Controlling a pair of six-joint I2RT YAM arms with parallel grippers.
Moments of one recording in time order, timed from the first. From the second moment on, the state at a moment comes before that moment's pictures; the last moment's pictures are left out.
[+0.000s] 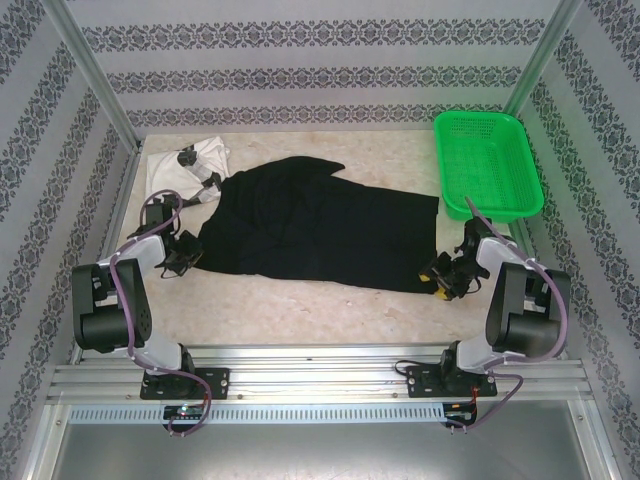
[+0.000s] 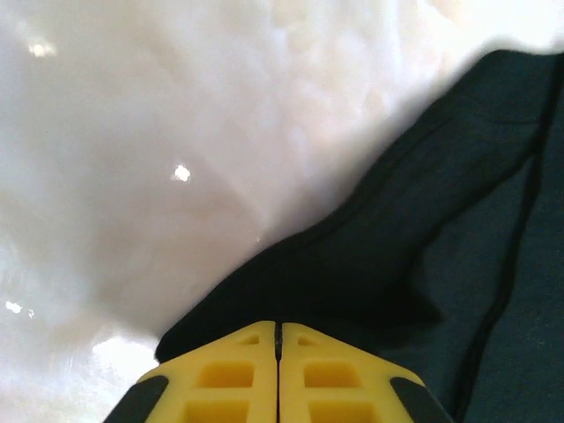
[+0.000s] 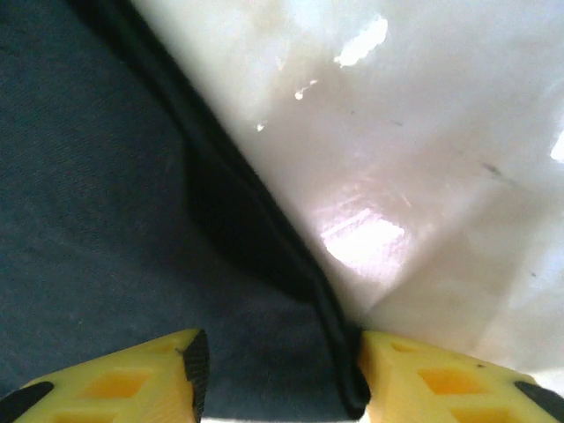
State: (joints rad) left arm 0.23 1.55 0.79 -0.41 0.22 -0.74; right arm -0.22 1.52 0.74 -0.76 -0.39 0.55
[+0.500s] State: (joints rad) left arm 0.42 1.24 0.69 -0.54 0.21 -0.68; right arm -0.21 1.39 0.75 -0.84 -0.25 0.57
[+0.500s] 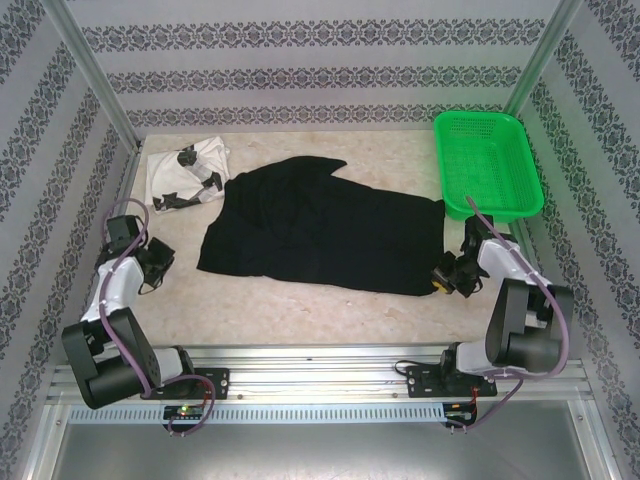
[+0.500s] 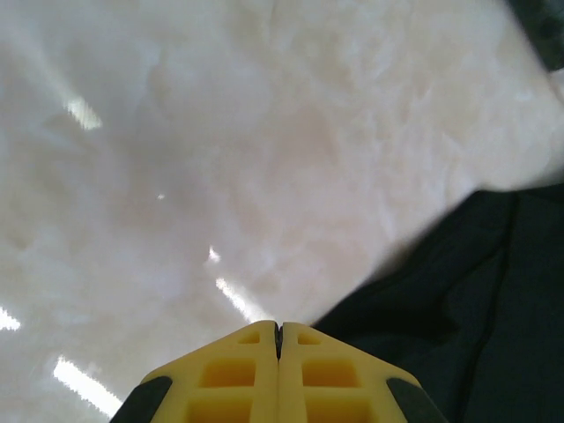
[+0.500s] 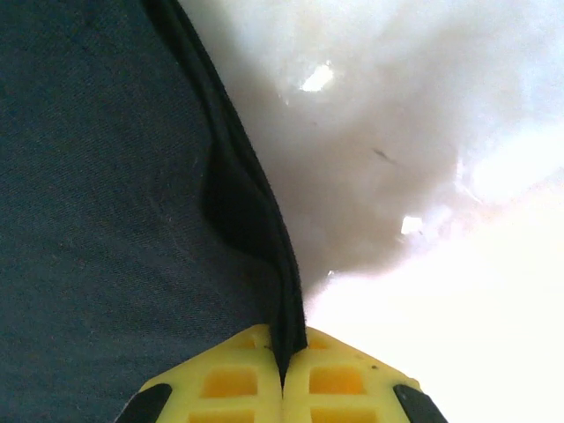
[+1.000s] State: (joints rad) left arm 0.19 1.37 0.60 -0.39 0.27 -0.83; right arm -0.21 1.42 0.71 -0.84 -0.24 0.57
